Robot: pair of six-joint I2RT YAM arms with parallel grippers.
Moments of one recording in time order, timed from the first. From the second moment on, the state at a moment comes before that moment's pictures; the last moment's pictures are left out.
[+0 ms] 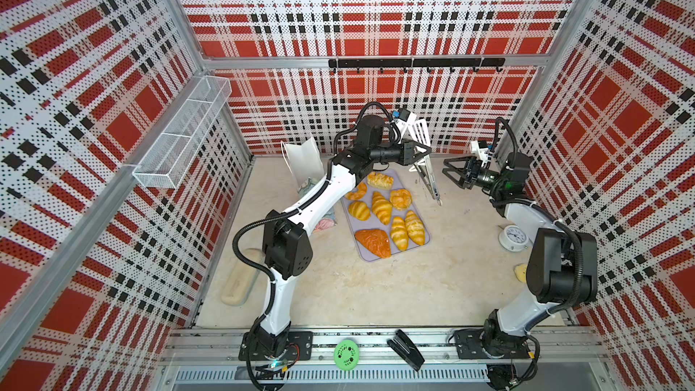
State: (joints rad) left arm -0.61 2.08 2.09 -0.15 0.76 -0.48; right arm -0.12 1.68 1.09 0.67 -1.23 1.16
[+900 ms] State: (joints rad) left arm -0.62 2.08 2.09 -0.15 0.75 -0.47; right arm 0.03 1.75 1.05 1.09 -1.25 1.41
